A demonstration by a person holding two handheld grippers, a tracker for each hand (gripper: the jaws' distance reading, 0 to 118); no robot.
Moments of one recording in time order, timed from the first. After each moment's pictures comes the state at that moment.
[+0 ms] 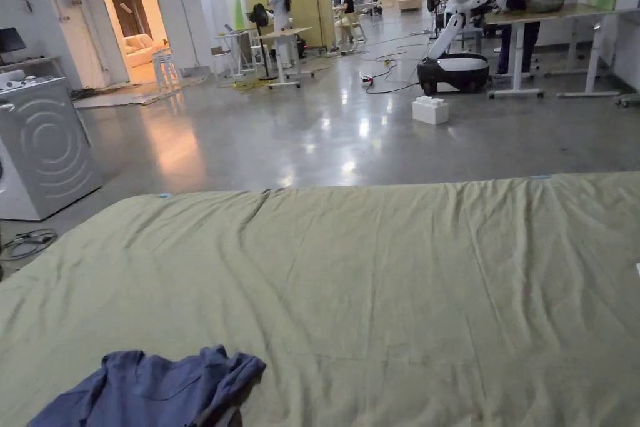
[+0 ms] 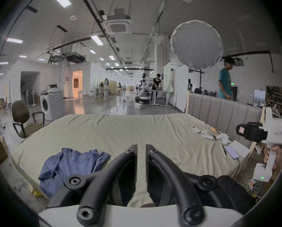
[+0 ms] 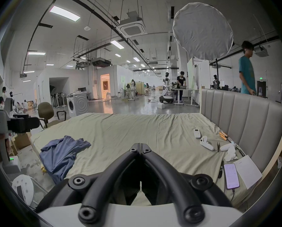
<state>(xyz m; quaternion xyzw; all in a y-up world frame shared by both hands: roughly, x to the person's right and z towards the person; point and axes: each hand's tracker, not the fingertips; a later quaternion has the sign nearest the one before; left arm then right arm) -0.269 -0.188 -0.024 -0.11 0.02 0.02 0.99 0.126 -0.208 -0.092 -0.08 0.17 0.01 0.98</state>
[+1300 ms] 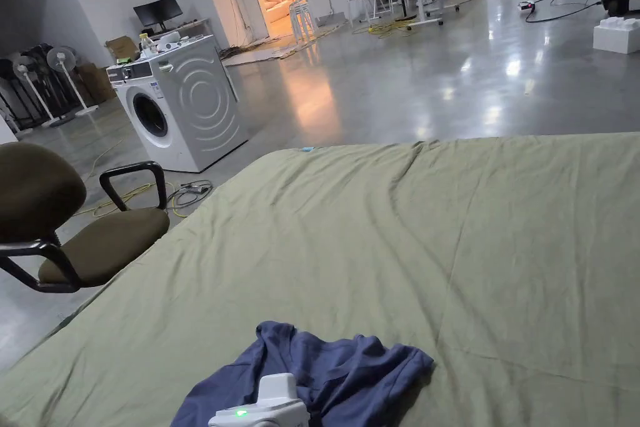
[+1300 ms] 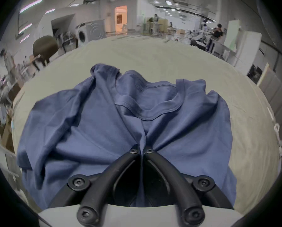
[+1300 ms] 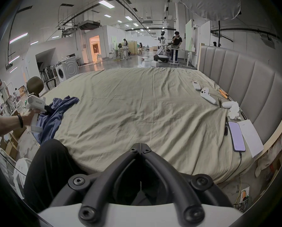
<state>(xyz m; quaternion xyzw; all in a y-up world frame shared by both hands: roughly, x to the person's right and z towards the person) -0.516 -0.404 -0.260 -0.41 0.23 0.15 0.87 0.103 -0.287 -0.118 -0.30 0.13 0.04 0.94</state>
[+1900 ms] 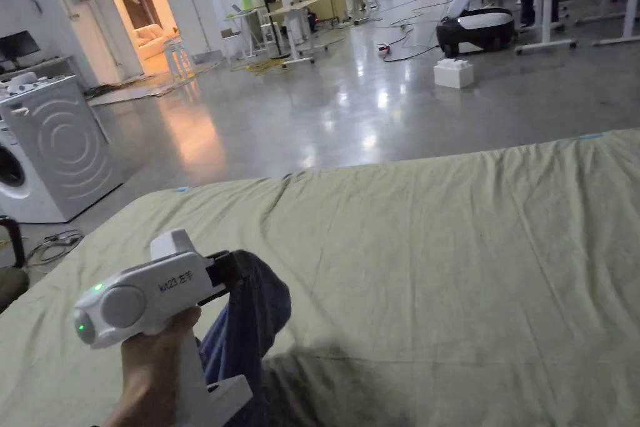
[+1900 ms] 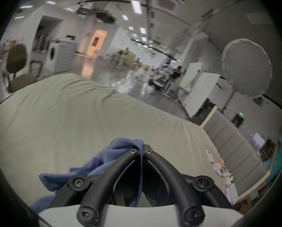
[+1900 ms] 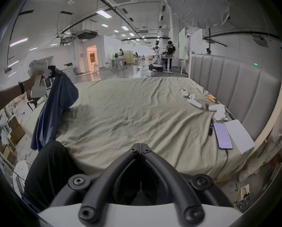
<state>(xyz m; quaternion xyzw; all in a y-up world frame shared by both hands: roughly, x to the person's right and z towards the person) -0.417 -0.185 -0.350 -0.20 0.01 0.20 0.96 0.155 -0.272 -0.065 -0.25 0.10 0.02 0.96</state>
